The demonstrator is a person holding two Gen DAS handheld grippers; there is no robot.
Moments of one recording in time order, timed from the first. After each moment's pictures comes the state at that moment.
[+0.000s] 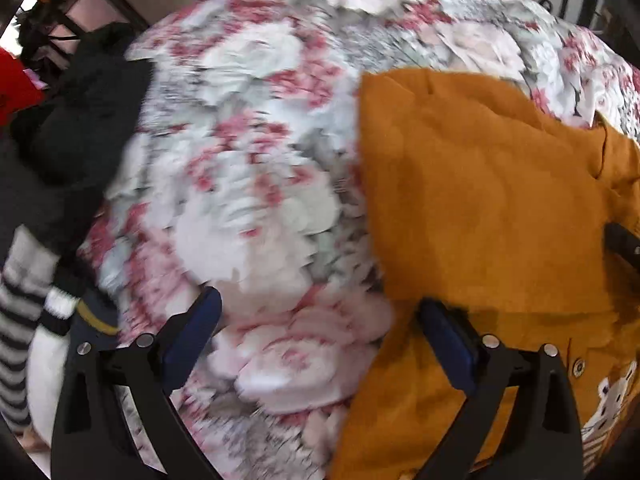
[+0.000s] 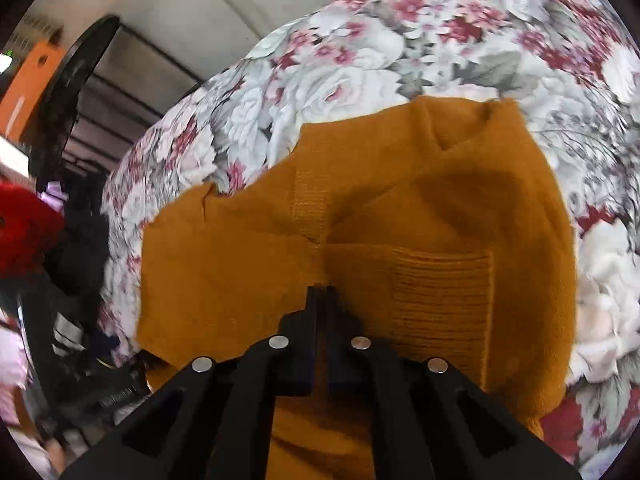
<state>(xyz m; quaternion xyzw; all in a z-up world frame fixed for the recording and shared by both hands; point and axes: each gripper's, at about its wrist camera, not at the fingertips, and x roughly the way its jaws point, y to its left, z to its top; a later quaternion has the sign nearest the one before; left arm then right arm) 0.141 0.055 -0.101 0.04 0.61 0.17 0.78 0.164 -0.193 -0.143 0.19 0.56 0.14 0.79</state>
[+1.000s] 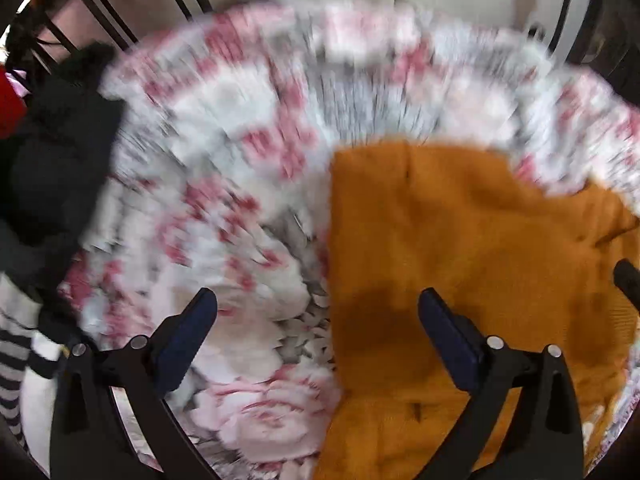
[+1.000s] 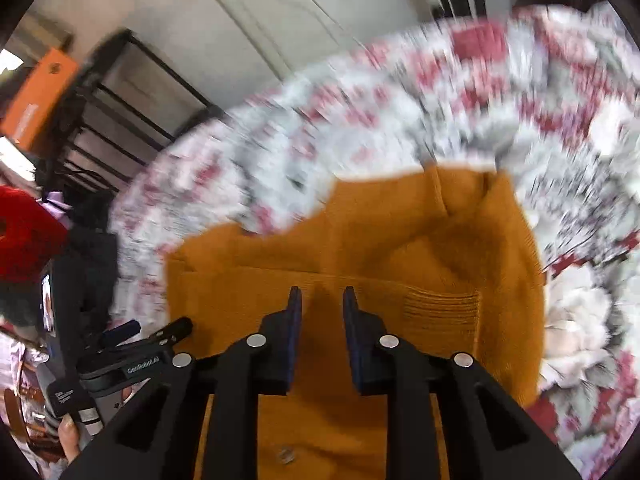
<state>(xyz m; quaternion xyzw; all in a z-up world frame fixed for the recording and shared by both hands) 0.186 0.058 -0.088 0.01 0.58 0.12 0.81 0.155 -0.188 -0.093 0.18 0.51 0.15 0.83</state>
